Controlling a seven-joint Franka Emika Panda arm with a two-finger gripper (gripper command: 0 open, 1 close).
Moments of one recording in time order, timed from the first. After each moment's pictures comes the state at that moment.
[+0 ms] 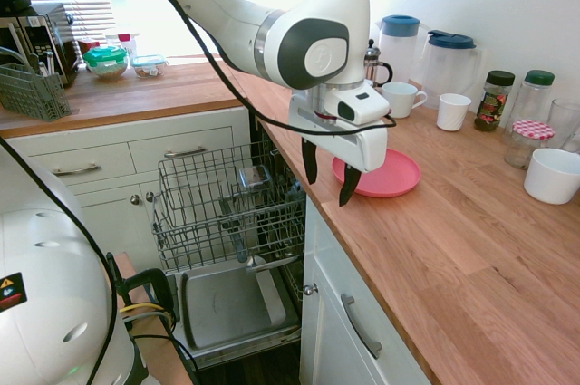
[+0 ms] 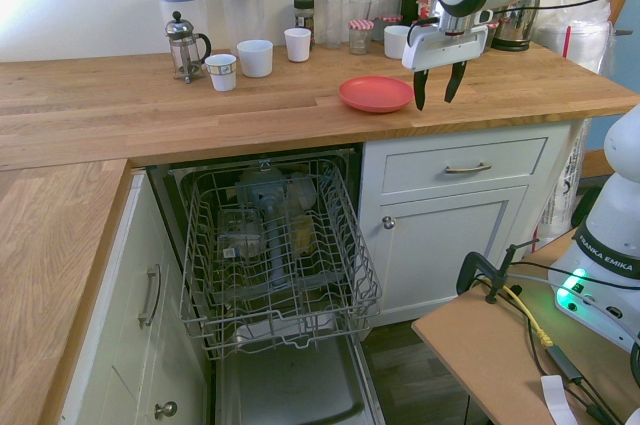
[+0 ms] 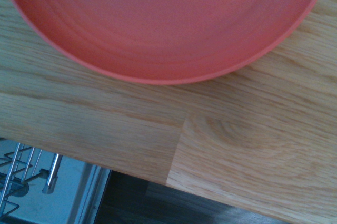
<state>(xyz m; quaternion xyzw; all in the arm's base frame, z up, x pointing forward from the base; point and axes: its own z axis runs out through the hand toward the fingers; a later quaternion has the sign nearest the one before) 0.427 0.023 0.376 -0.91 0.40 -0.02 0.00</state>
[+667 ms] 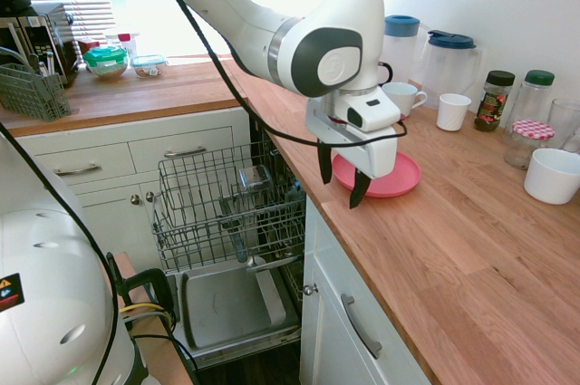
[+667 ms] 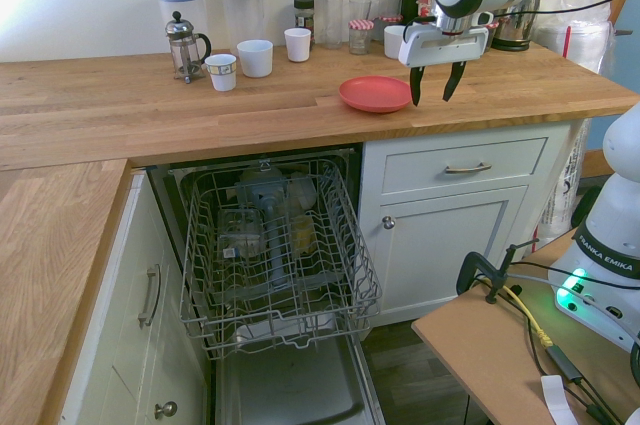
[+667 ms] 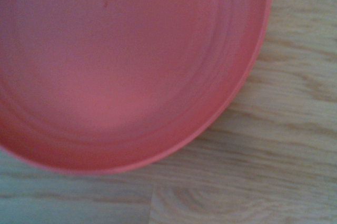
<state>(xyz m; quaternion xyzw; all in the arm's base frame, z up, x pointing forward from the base) 0.456 -0.008 0.378 -0.87 0.49 -0.03 0.04</state>
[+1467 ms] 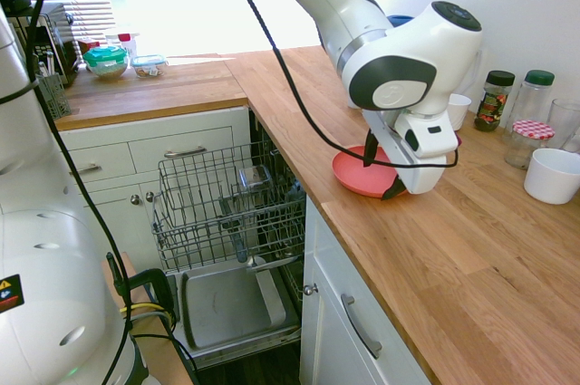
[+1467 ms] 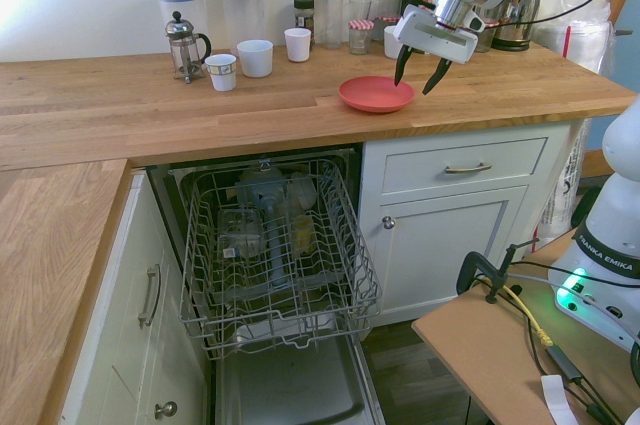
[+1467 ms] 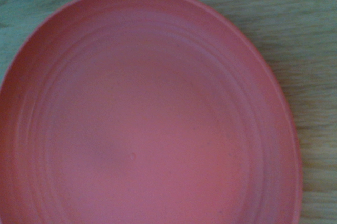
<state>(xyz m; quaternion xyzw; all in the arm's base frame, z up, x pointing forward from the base) 0.521 -0.061 0.354 -0.82 0.55 0.03 0.18</state>
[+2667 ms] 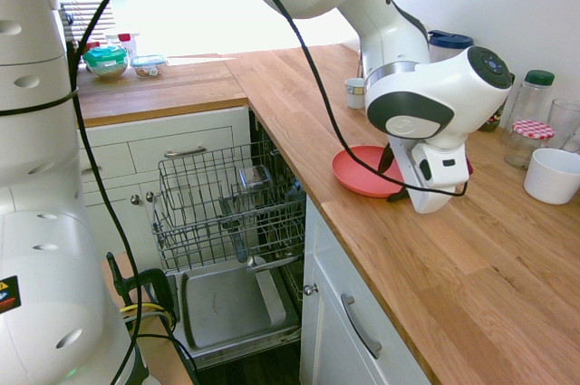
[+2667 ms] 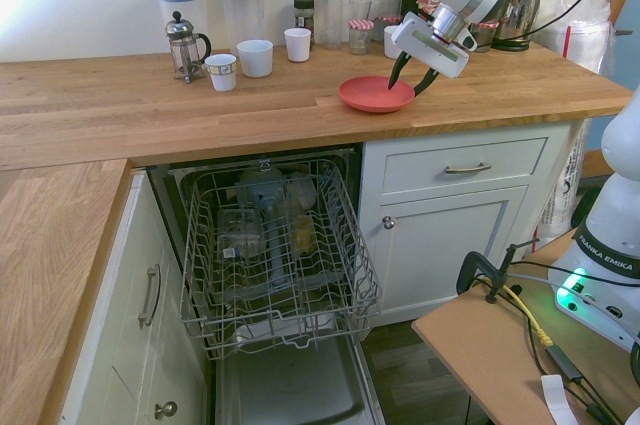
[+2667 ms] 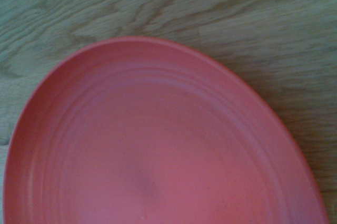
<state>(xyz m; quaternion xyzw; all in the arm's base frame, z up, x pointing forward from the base) 0.543 -0.080 0.321 -0.79 0.56 0.04 0.25</state>
